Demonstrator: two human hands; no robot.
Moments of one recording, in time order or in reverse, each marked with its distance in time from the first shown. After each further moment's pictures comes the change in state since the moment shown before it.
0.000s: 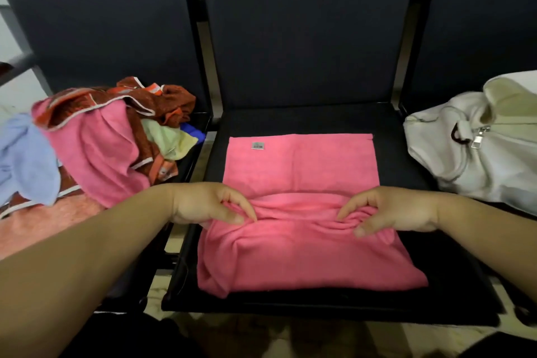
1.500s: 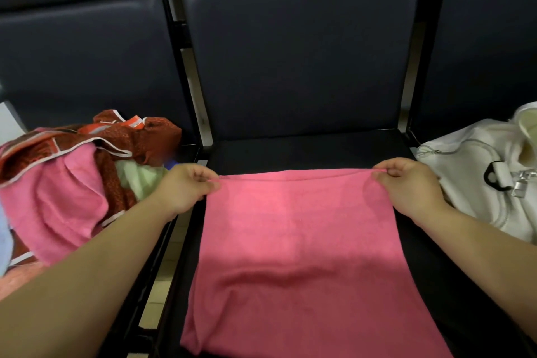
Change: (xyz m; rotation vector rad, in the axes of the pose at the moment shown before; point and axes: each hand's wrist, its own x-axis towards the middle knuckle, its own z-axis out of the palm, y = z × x) left_hand 0.061 0.006 -0.092 -0.120 0.842 0.063; right_hand 0.076 0.012 -0.078 0.174 1.040 0.083
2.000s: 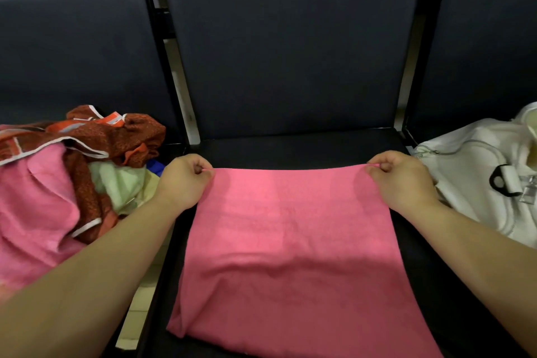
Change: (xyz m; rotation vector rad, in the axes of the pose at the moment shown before) left_hand 0.039 -0.001 0.031 0.304 0.287 0.111; right_hand 0.015 -0.005 0.008 -0.192 0.073 -0.055
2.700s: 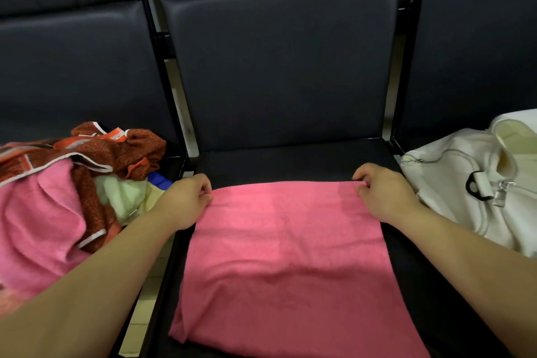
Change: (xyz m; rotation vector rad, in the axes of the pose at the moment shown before) left_hand -0.007 -0.006 -0.011 0.336 -0.230 0.225; right_hand -0.001 -0.002 -0.005 -0.277 -0.167 -0.138
